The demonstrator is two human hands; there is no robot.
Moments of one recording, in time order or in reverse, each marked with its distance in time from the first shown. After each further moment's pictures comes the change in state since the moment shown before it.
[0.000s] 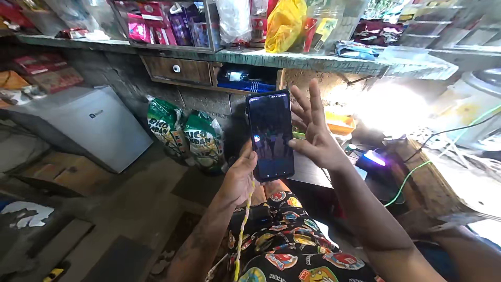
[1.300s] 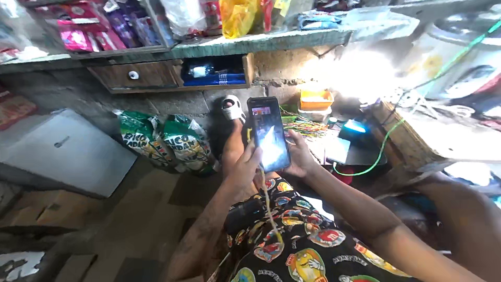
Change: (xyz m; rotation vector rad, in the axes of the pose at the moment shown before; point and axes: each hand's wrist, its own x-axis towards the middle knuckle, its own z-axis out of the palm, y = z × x) left_hand 0.044 -0.034 0.021 0.629 0.058 -0.276; right_hand -0.090 0.094 0.000 1.210 0.197 0.616
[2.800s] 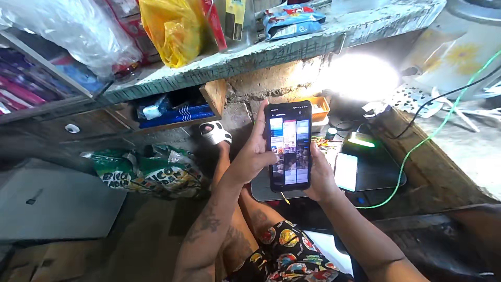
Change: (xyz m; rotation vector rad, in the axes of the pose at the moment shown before) left_hand 0.219 0.042 0.021 -0.200 -0.457 0.283; right_hand 0.032 -0.091 -0.063 -0.133 0.346 -0.463
